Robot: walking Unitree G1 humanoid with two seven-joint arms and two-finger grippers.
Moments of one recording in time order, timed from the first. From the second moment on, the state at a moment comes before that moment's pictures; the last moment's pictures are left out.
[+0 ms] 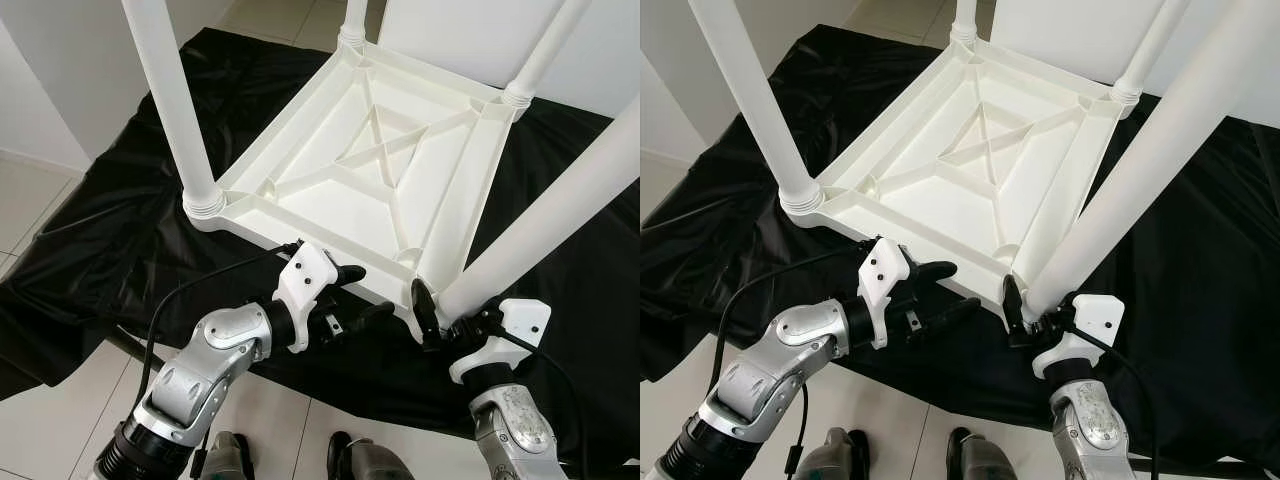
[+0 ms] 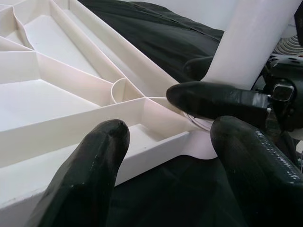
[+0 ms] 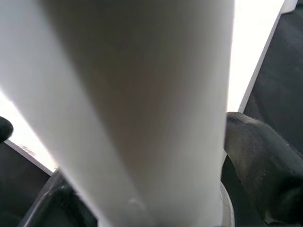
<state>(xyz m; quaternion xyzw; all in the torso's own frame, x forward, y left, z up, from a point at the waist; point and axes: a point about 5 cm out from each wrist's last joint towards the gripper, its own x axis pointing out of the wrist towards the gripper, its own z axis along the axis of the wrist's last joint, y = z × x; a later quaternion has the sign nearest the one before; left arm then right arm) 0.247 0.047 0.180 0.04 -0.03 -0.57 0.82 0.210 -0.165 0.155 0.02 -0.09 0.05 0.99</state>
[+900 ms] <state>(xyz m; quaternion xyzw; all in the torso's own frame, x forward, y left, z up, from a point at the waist) 0.244 0.051 0.178 0.03 -0.02 -0.57 0.82 0.222 -0.209 0.187 -0.09 -0.08 0.30 0.95</state>
